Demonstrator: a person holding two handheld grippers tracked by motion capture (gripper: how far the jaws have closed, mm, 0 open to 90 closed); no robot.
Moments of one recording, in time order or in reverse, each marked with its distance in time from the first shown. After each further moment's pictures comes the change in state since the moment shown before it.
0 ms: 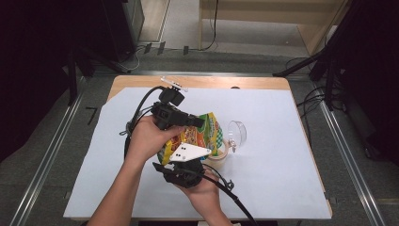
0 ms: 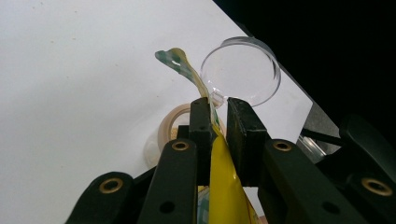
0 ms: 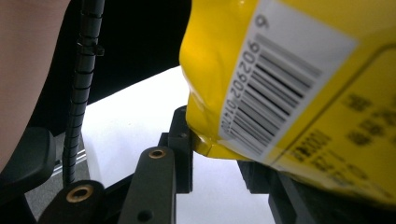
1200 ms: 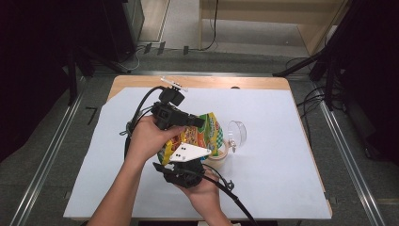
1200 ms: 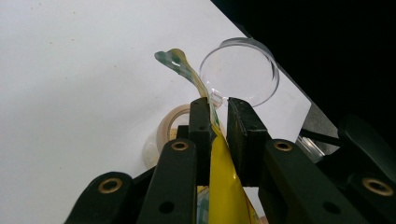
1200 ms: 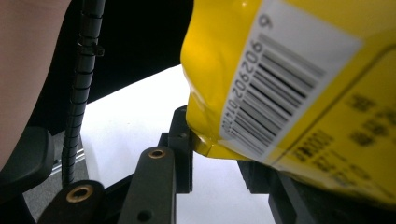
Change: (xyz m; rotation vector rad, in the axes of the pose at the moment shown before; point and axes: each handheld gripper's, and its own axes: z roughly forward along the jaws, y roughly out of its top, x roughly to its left) left arm 0.000 0.000 0.000 -0.005 -0.007 0.000; right arm 0.001 0.001 -0.001 0.004 -0.007 -0.003
